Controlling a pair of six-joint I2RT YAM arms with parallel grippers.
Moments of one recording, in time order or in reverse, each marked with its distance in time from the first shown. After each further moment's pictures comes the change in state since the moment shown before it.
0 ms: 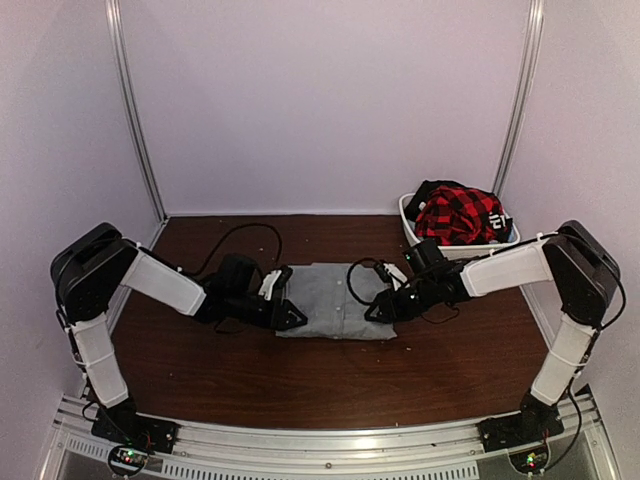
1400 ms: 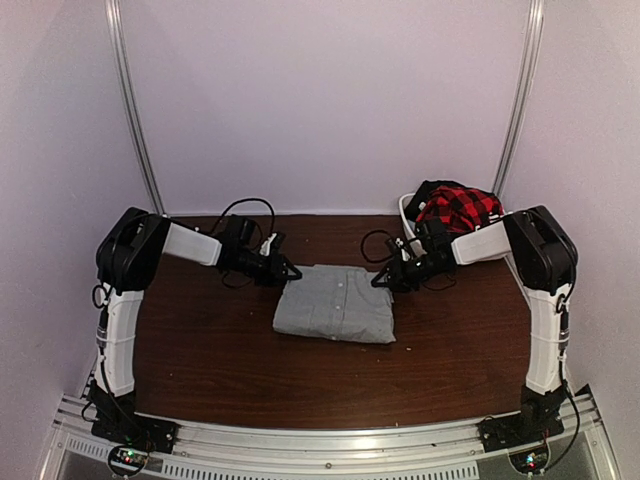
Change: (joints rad) left arm 0.243 0.409 0.587 -0.293 0.245 -0.045; right arm -0.273 0.382 0.348 -0.018 -0.331 0.025
